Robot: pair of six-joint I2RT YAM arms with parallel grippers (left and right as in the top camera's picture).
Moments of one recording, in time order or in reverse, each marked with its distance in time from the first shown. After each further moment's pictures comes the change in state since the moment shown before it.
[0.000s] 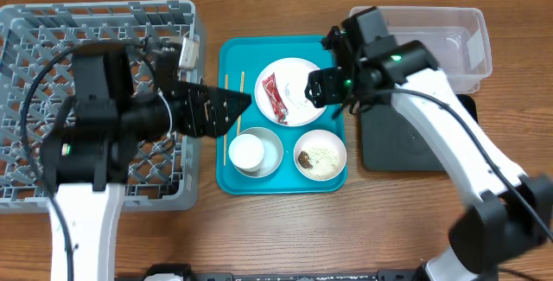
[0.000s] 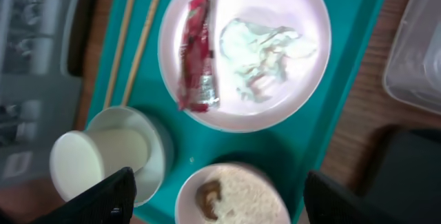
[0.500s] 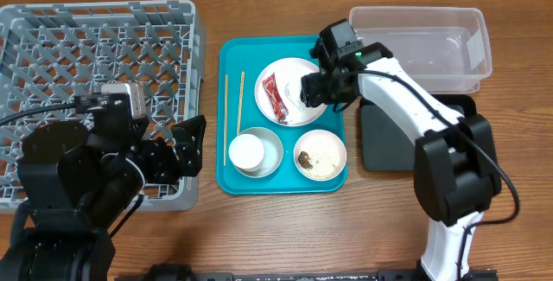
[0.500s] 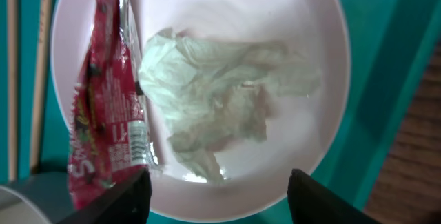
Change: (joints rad) left arm -0.003 -0.297 0.013 -0.107 -0.476 -0.105; right arm 0.000 0.283 0.000 0.182 0.029 0.028
